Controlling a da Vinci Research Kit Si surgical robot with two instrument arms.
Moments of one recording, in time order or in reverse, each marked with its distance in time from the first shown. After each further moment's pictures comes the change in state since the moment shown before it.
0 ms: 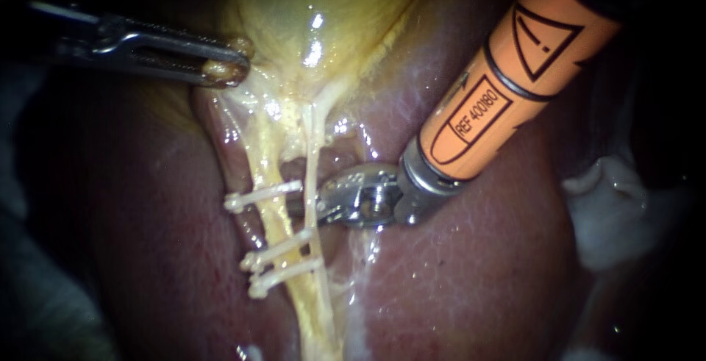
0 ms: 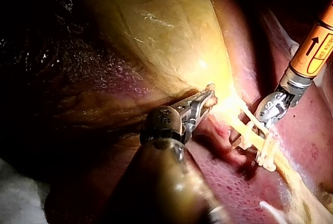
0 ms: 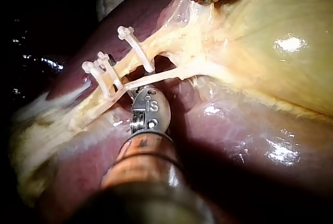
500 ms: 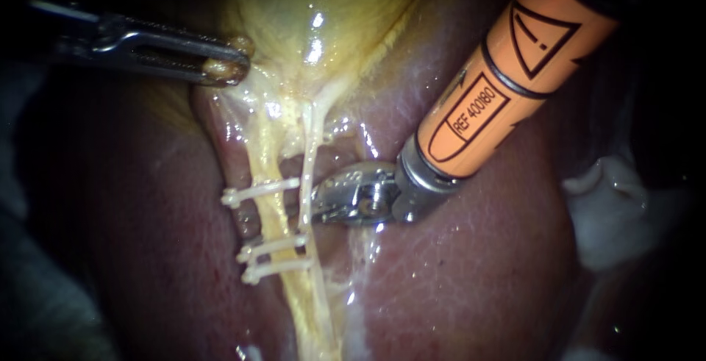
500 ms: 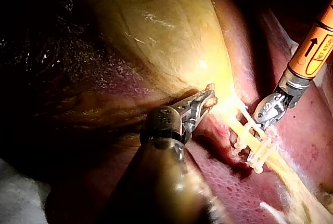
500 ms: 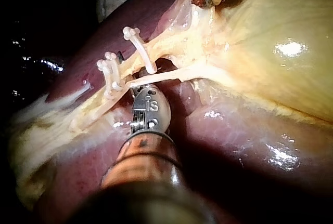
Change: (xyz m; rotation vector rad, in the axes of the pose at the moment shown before) right arm 0.001 0.000 0.001 0.011 -0.002 0.002; left arm 0.000 0.000 0.000 0.000 0.000 0.000
